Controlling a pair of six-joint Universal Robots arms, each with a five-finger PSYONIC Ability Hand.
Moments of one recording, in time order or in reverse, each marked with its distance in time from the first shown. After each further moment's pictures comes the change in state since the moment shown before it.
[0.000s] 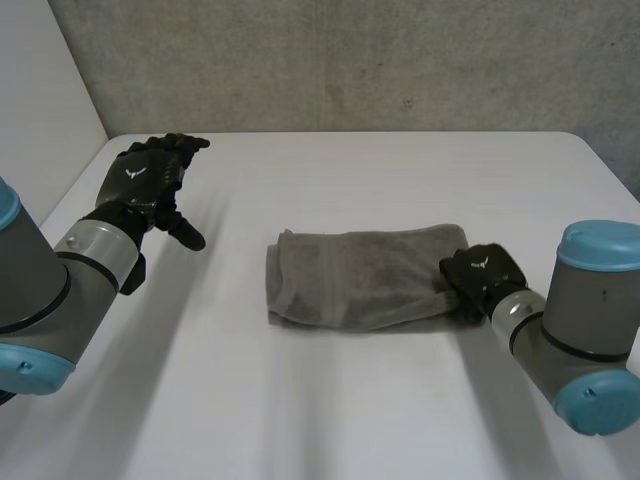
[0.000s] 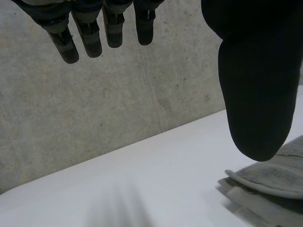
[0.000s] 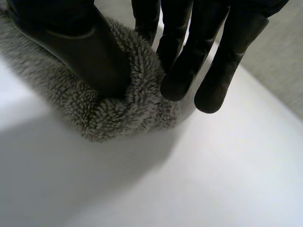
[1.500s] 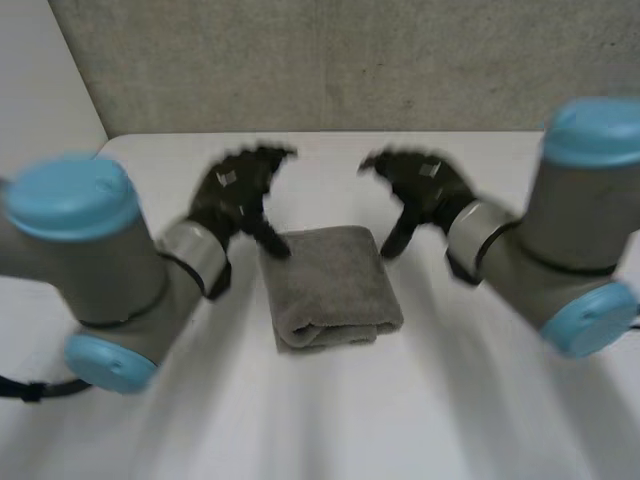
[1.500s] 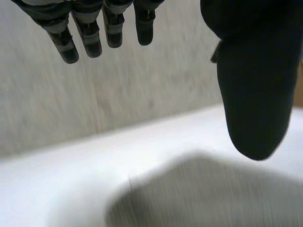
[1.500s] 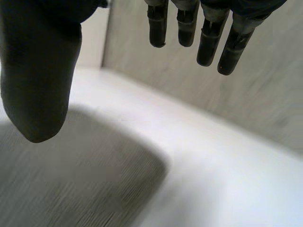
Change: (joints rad) left arm -0.255 -0.123 0.249 -0.140 -0.098 -0.126; right arm 0.148 -0.093 -0.392 0.253 -0.106 0.443; left_hand 0.000 0.000 0.000 0.000 0.000; right_hand -1.079 -1.039 -1.092 -1.075 -1.090
